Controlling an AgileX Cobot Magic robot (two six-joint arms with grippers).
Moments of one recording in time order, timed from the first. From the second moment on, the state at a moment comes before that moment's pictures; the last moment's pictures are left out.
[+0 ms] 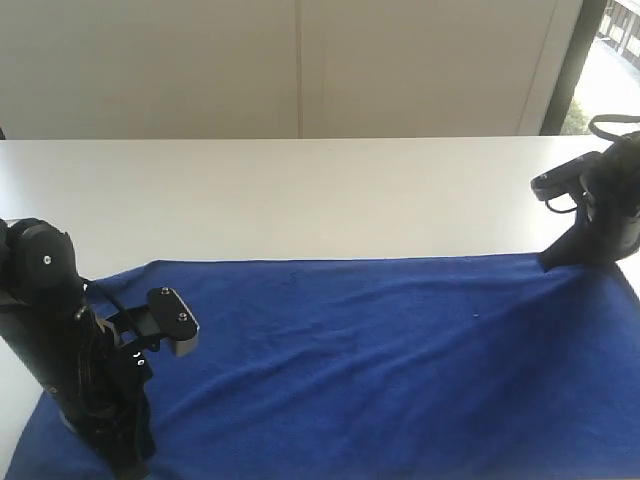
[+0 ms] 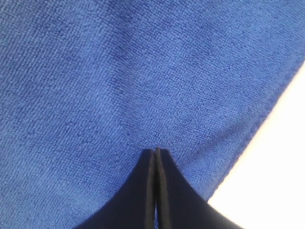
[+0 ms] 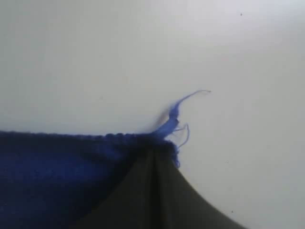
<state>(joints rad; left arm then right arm) -0.49 1.67 -0.75 -0.38 0.70 0.82 -0.16 2.13 -1.30 -0.77 0.52 0.36</state>
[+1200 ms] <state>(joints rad) -0.49 1.43 -0.86 -0.22 0.91 0.66 -0.17 2.00 -1.30 -0.55 0.48 0.25</state>
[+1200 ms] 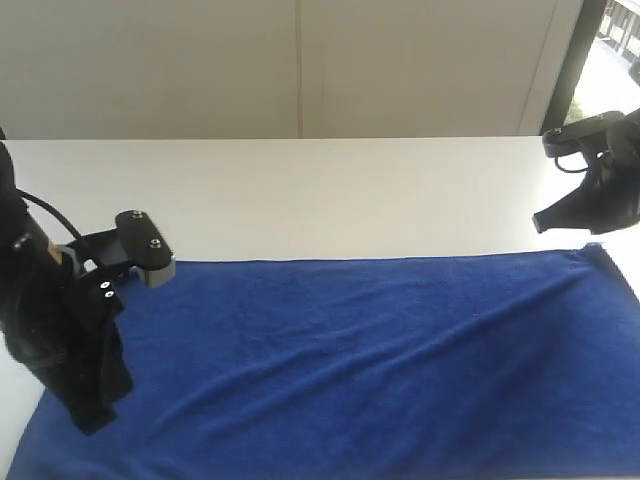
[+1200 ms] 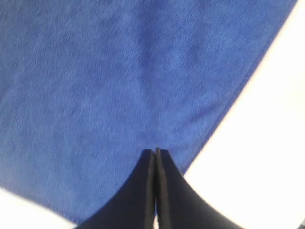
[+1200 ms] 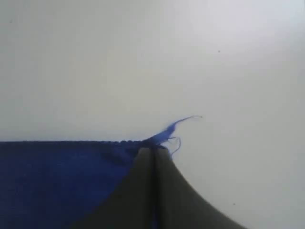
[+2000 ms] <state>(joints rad) -0.49 1.41 -0.62 0.01 0.84 0.39 -0.18 2.12 -1.31 -0.55 0.37 0.23</state>
